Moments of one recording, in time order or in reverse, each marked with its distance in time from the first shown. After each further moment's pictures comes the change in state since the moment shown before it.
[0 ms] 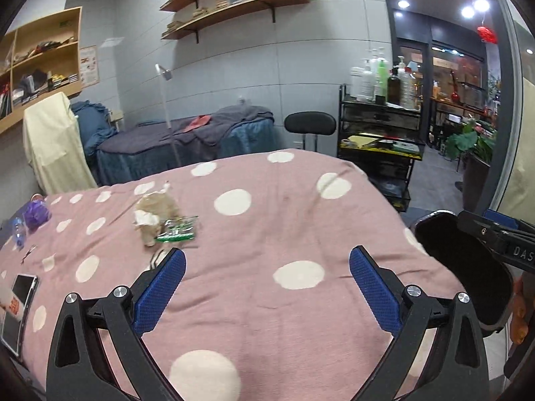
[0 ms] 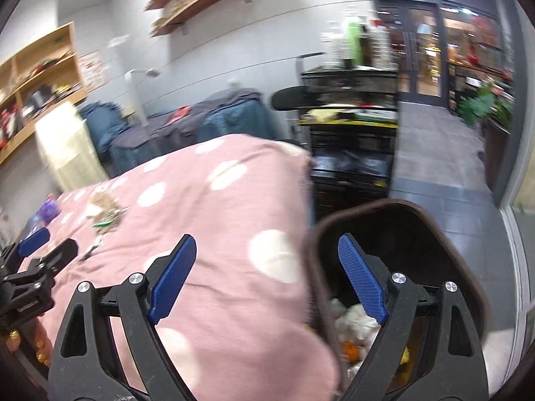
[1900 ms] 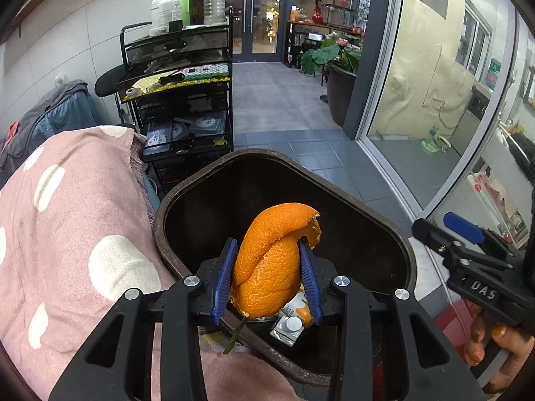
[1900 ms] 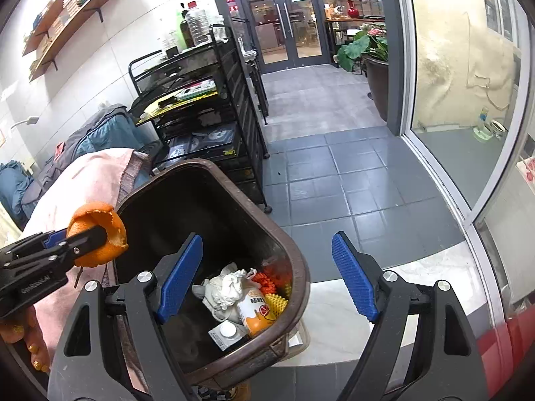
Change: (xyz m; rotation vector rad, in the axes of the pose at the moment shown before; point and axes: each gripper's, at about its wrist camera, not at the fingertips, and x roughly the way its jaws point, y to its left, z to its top) left arm 0.077 -0.274 -0.002 0.331 0.290 -0.594; right arm -0.063 -0.217 -0.075 0.360 0.037 -0.435
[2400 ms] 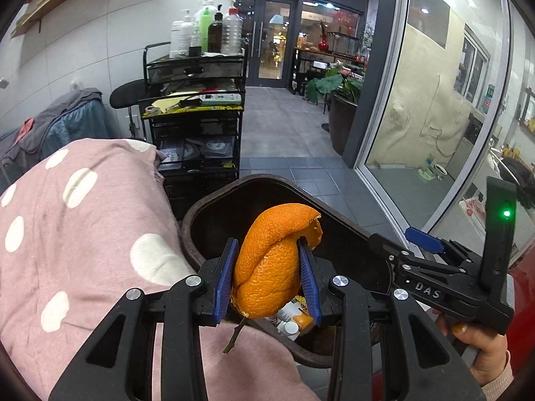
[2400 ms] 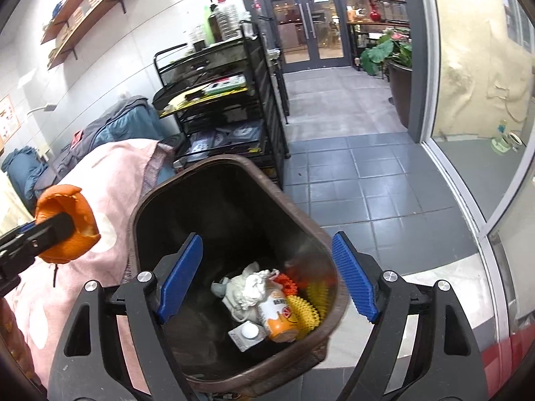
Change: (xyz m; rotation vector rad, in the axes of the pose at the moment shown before) left arm -0.050 0.018 -0.007 -0.052 -0.118 -0.018; right arm 0.003 0.031 -0.002 -0.054 0.000 0.068
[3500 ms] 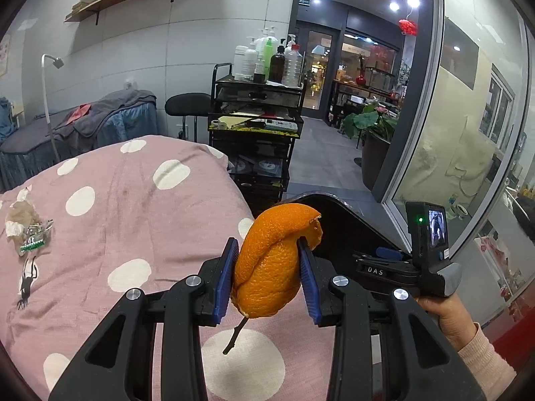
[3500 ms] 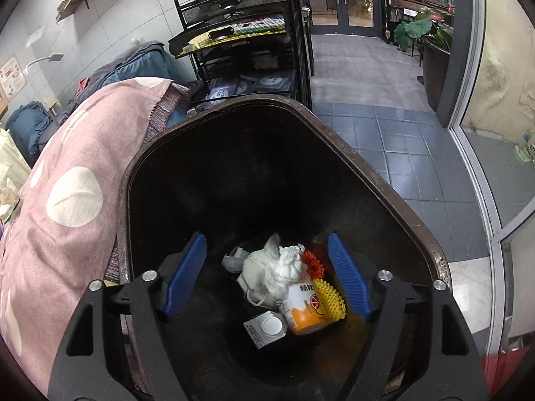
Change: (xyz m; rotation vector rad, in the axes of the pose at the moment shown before) left arm -0.088 0.066 -0.039 -0.131 -0.134 0.120; right arm 0.088 0.053 -0.011 -0.118 0.198 0.048
